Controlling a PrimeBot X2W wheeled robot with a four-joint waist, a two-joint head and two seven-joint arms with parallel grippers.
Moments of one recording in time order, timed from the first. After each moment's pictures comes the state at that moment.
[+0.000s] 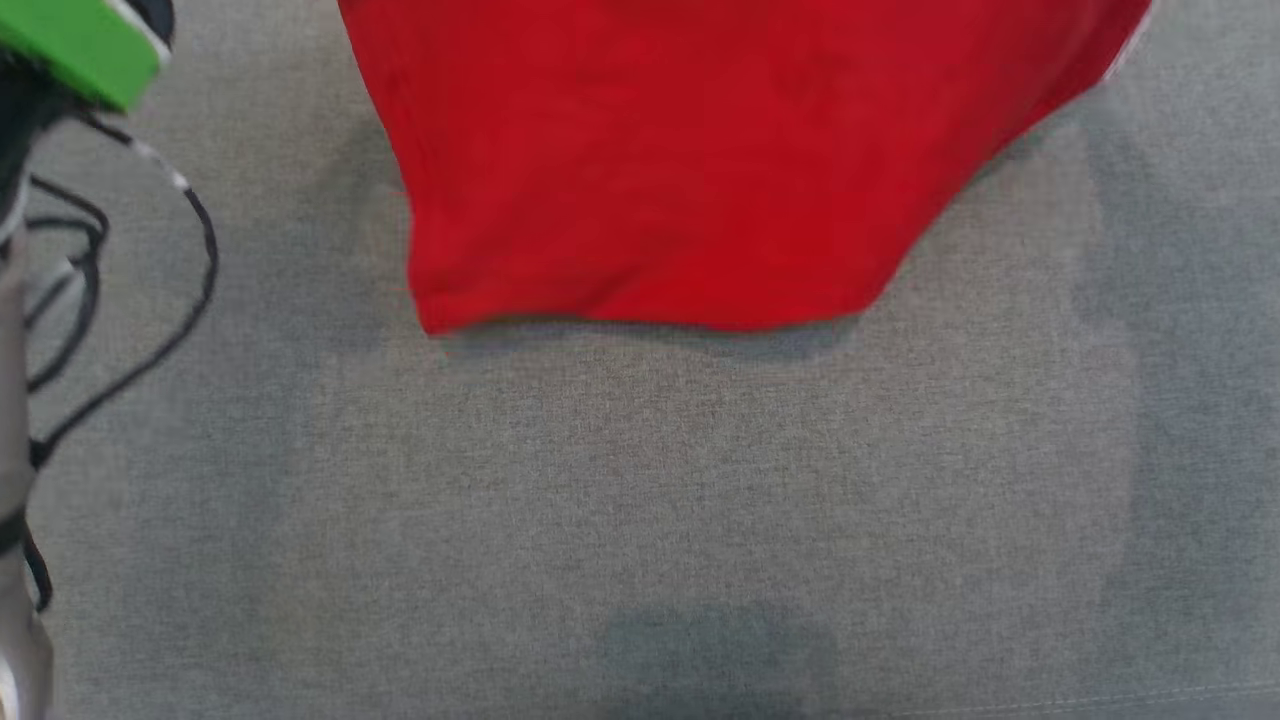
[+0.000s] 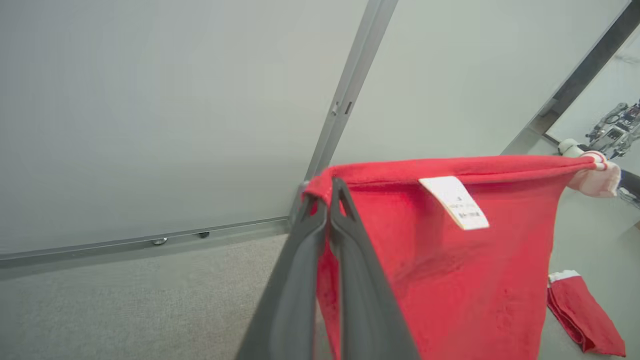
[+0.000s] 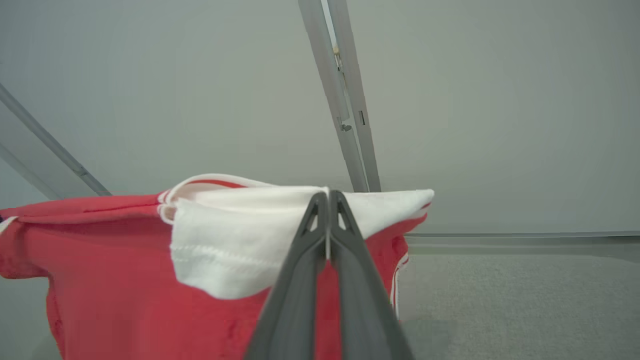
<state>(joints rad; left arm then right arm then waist) -0.93 0.39 -0.19 -0.02 -0.97 -0.04 0.56 -0.87 -0.36 -0.24 -0.15 0.70 0.13 0.79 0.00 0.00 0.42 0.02</state>
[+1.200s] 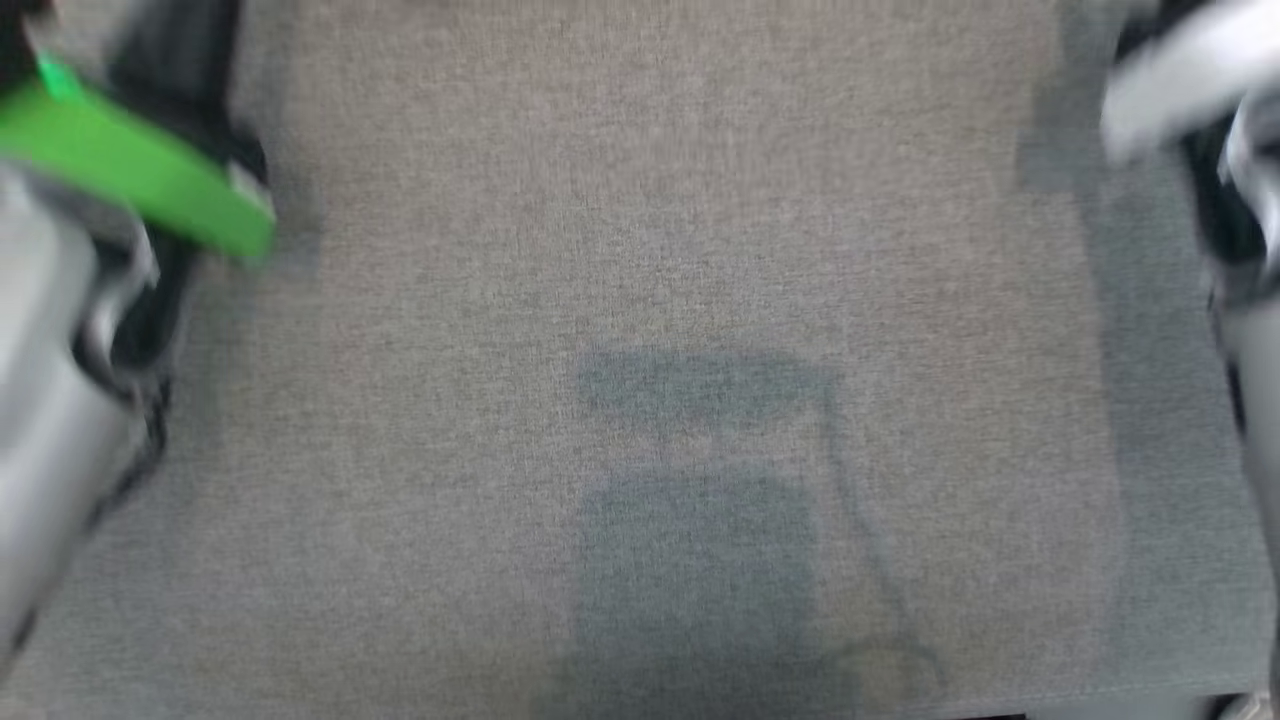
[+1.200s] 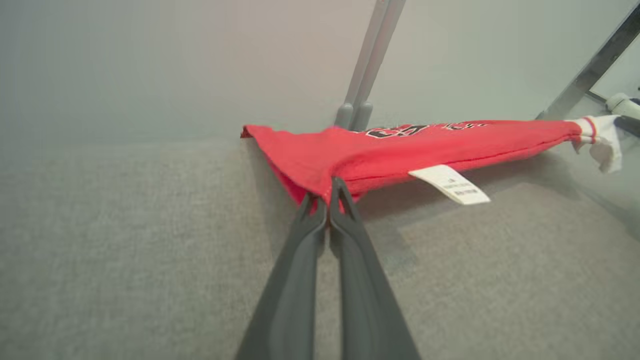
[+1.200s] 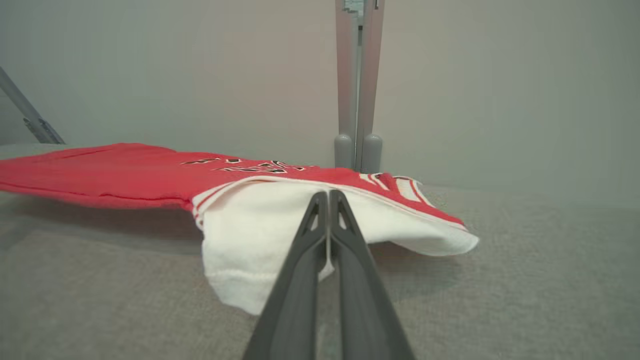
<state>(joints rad) -0.98 0.58 -0.73 0.37 -0.99 -0.13 -0.25 -0.83 -0.34 0.12 0.16 0.37 0.13 0.08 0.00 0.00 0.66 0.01</state>
